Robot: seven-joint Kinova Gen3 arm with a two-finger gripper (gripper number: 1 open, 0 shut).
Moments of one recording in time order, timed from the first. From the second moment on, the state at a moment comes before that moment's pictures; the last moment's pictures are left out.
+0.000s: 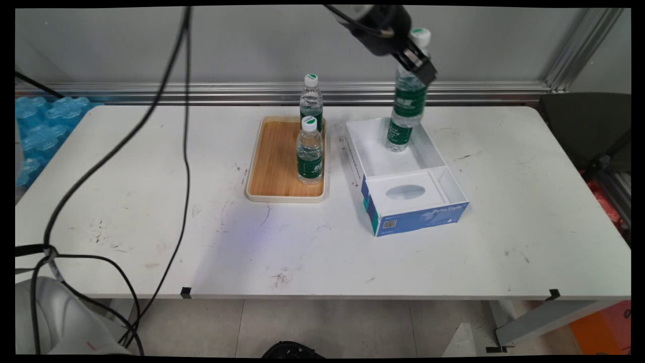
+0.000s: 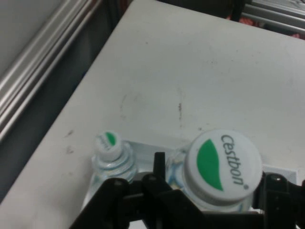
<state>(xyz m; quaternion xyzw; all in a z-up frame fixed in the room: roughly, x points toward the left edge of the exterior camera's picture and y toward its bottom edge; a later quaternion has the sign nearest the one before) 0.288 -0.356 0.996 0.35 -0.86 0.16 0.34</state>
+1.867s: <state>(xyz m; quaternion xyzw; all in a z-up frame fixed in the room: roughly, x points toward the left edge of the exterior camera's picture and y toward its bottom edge) 0.504 -0.297 0.971 0.51 -0.79 0.18 0.29</state>
